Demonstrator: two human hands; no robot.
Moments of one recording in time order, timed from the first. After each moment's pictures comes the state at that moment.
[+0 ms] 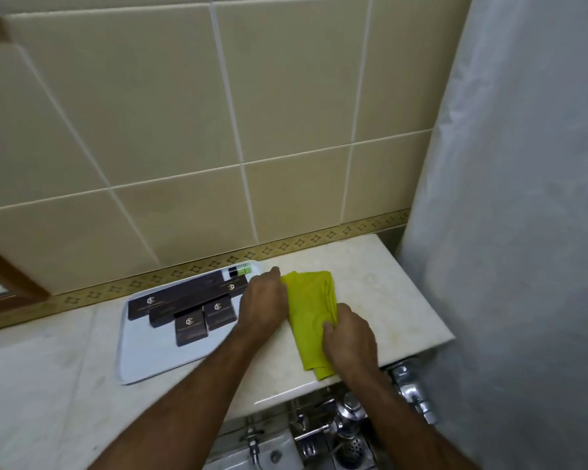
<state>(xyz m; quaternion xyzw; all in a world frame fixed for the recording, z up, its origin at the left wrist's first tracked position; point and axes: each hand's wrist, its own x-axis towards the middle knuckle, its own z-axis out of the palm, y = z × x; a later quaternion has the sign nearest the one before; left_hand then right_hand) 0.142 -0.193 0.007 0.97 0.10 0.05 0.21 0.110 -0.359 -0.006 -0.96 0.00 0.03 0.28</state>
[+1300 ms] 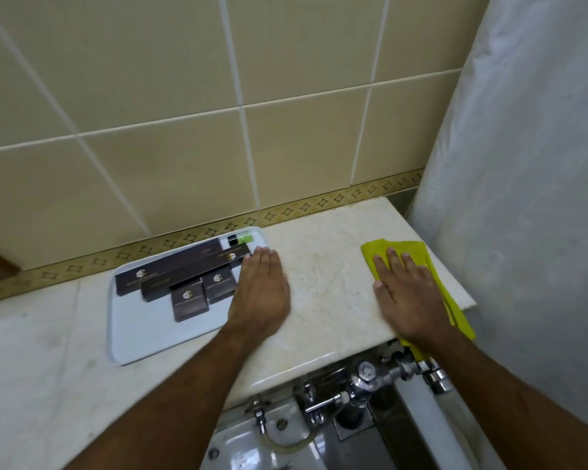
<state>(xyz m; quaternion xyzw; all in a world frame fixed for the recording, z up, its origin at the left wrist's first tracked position) 0.113 -0.176 -0.041 1.00 0.01 0.02 0.08 0.154 -0.442 -0.048 -0.99 -0.13 0.00 0.05</state>
